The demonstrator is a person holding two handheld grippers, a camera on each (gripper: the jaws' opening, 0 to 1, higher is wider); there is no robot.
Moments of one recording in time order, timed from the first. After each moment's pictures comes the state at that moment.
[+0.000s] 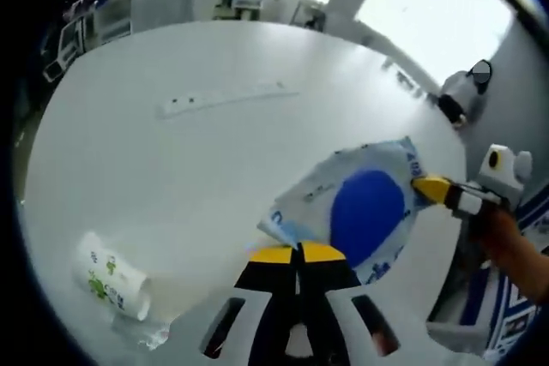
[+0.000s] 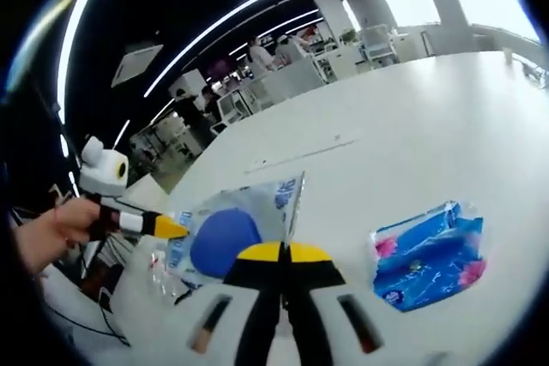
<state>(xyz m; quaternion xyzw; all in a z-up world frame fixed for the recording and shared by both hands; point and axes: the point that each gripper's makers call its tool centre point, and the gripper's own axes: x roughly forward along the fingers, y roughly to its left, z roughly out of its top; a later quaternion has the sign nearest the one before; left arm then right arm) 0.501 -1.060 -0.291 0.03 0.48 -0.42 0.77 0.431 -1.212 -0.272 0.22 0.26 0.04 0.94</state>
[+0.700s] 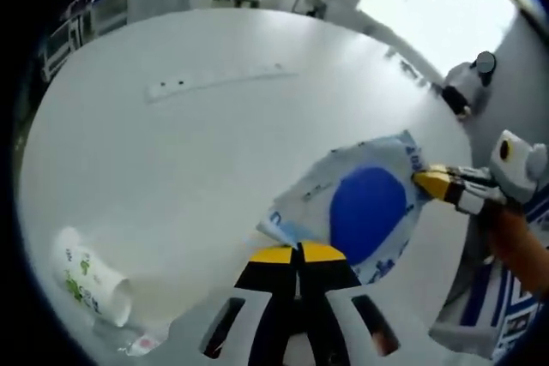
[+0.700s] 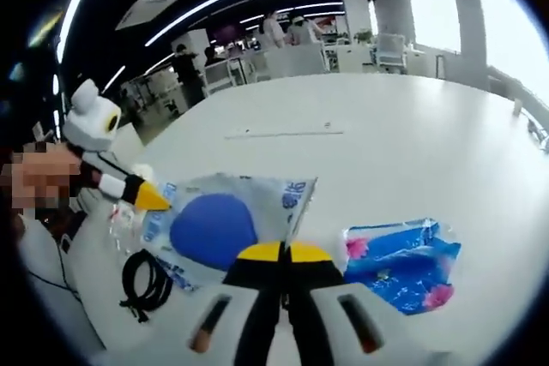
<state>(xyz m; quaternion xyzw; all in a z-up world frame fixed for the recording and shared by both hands) 0.494 -1.073 -0.324 0.05 0.50 -0.42 0.76 0.429 -1.226 -0.305 0.09 0.32 0.03 0.94</state>
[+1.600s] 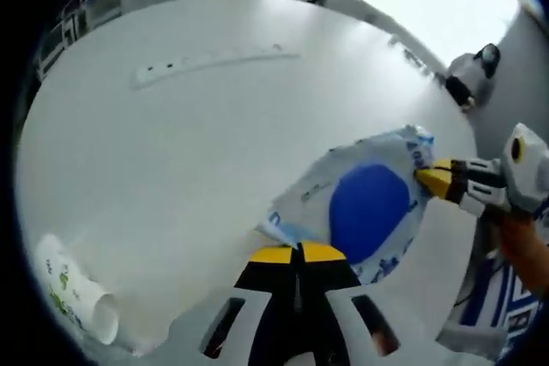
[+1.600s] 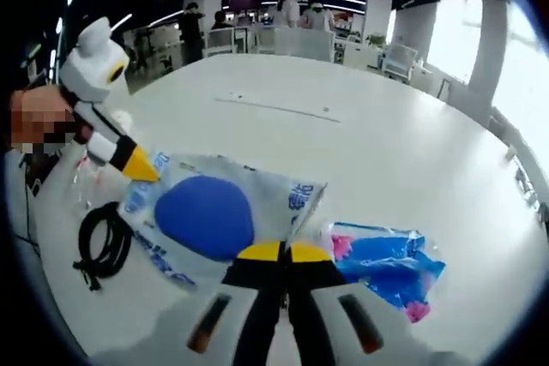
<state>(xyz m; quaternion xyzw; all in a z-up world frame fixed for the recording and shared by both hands) 0.497 -1.084 -0.352 0.06 0.51 -0.42 0.75 0.432 -1.236 -0.332 -0.03 0.37 0.02 0.93</state>
